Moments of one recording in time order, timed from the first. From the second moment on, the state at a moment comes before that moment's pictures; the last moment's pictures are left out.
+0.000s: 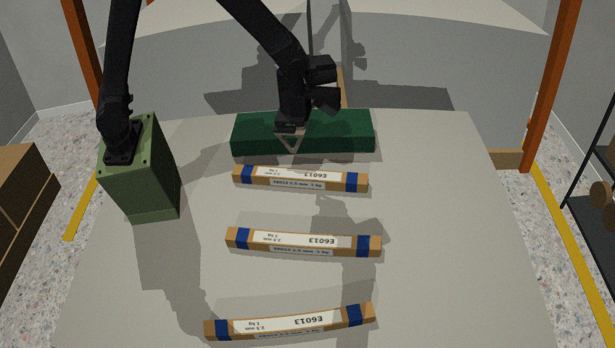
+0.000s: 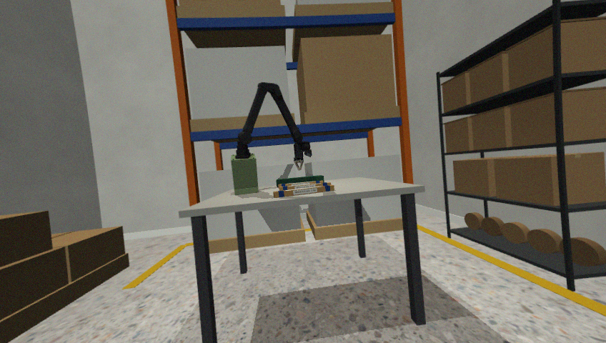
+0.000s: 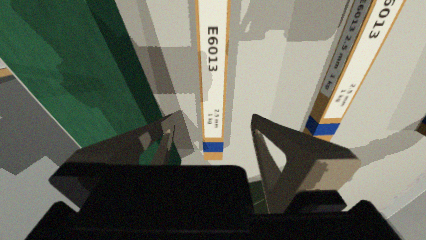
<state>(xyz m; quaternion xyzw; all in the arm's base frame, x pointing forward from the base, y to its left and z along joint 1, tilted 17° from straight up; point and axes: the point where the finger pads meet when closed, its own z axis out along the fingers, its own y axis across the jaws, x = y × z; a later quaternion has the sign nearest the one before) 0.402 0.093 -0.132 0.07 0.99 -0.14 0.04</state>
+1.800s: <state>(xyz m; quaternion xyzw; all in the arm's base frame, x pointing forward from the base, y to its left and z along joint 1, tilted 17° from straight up) 0.410 -0.022 -0.100 0.07 0.99 -0.14 0.04</state>
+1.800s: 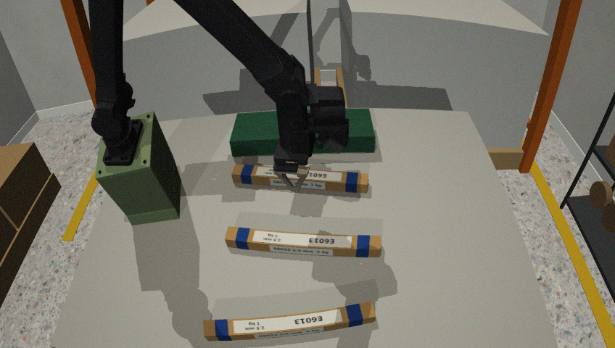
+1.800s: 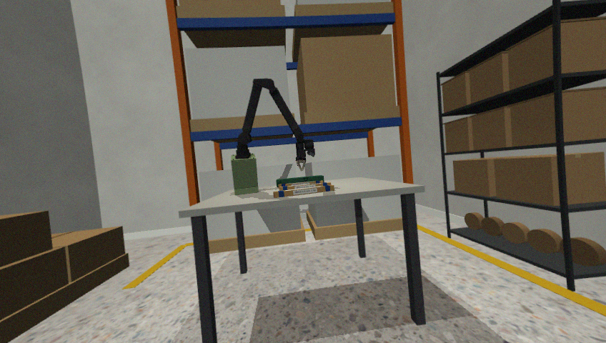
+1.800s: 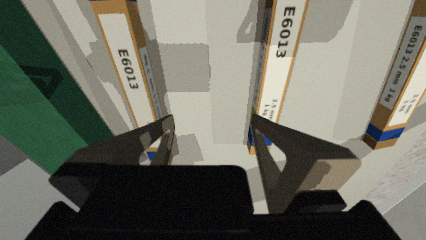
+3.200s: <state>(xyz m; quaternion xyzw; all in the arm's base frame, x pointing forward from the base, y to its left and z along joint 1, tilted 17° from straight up) 0.420 -0.110 -0.077 0.05 0.99 -0.15 0.05</state>
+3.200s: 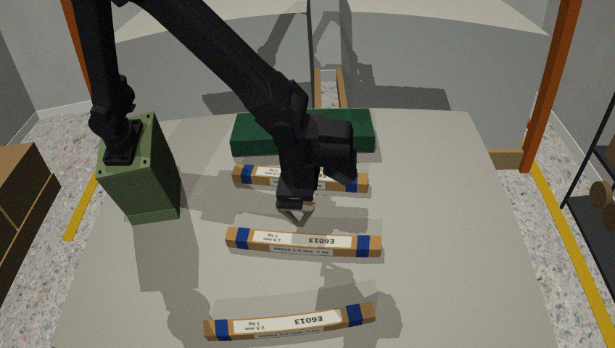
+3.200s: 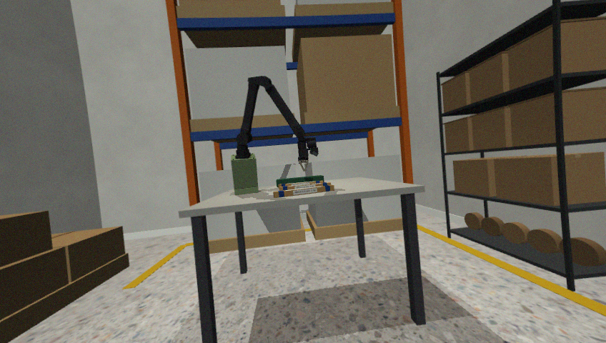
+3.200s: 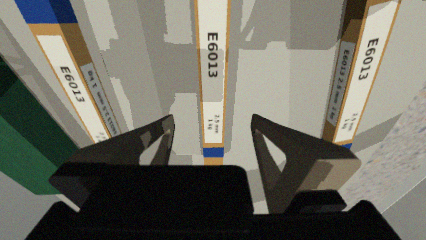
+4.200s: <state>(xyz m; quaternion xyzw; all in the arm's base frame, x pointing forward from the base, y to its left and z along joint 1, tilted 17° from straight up) 0.423 -0.136 -0.162 0.05 0.99 -0.14 0.04</state>
